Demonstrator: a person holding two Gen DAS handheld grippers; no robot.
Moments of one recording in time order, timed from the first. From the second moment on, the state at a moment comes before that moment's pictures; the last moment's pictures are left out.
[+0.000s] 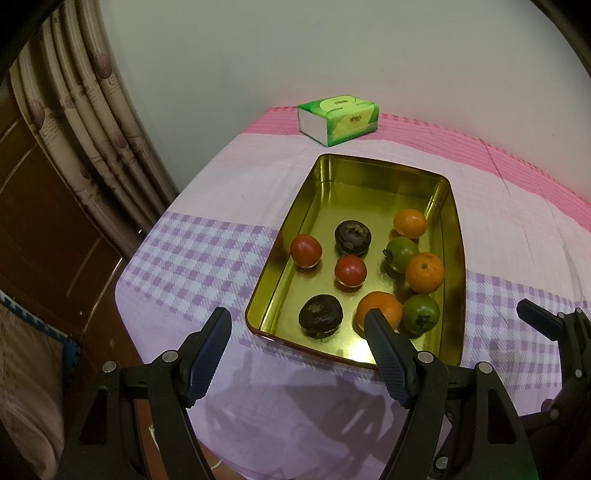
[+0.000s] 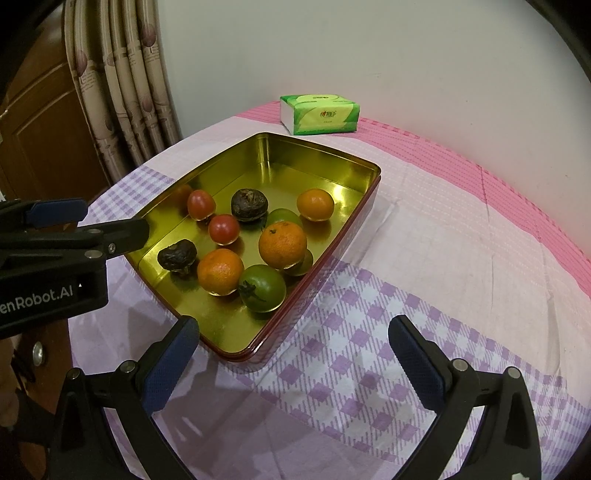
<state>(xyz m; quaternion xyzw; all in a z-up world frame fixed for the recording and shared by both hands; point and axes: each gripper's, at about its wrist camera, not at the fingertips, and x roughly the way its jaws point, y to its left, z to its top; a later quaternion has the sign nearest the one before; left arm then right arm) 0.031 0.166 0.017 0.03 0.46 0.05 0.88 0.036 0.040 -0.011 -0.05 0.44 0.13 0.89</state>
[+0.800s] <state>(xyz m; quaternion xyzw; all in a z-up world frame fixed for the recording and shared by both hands) 0.030 0.167 0.015 0.03 0.47 0.05 0.88 0.033 0.041 -0.015 -0.05 0.44 0.13 0.89</state>
